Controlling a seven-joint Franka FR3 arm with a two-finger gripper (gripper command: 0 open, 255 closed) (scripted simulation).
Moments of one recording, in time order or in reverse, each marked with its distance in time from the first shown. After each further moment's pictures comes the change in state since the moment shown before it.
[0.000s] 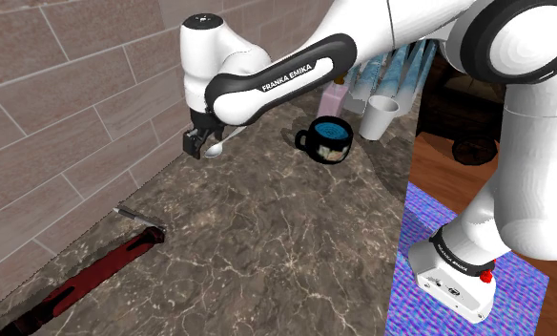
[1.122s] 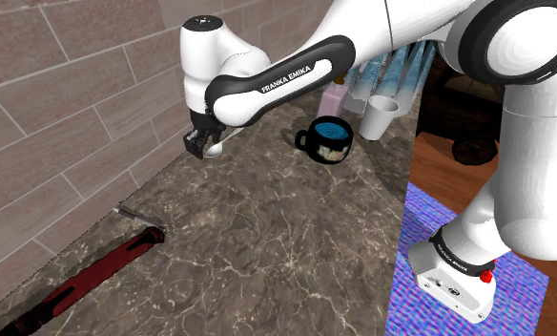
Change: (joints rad) arm 0.001 0.006 -0.002 0.002 -0.002 0.005 0.001
